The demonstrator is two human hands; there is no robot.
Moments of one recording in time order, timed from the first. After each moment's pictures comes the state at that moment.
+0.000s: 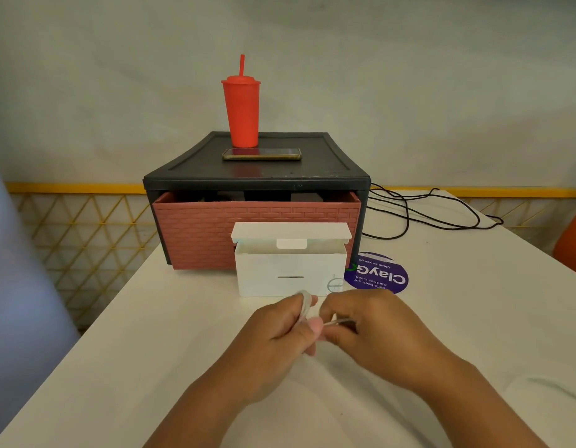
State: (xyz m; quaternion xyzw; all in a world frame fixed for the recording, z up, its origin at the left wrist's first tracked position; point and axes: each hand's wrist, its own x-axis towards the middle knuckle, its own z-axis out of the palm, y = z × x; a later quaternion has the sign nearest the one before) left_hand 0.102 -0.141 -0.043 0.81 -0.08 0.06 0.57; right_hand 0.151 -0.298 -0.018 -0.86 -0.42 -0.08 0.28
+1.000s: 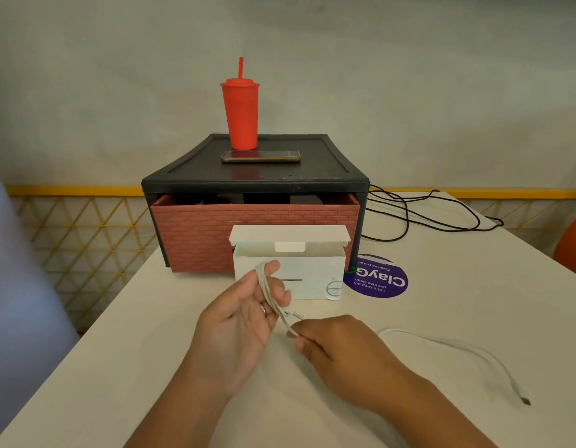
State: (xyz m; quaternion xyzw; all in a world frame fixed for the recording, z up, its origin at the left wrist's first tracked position) left_hand 0.108 -0.124 -0.035 0.41 -0.06 0.07 0.91; right_hand 0.145 -0.276 -0.044 -0.89 -0.40 0.00 0.23
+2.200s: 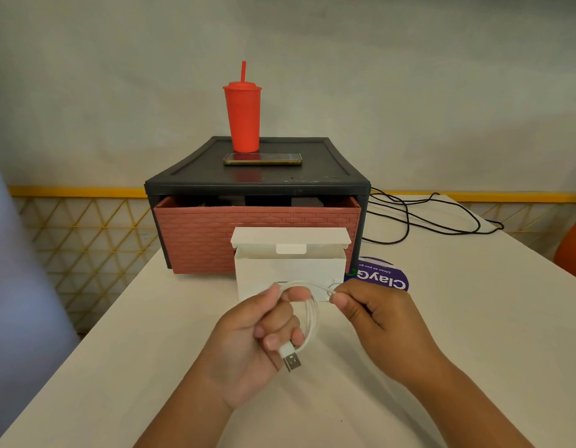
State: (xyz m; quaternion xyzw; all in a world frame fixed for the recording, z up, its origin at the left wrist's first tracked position) left_hand 0.102 -0.132 -0.030 0.39 -0.03 -0.05 0.92; right_hand 0.165 -0.302 -0.036 -0.82 -0.36 -0.16 0.42
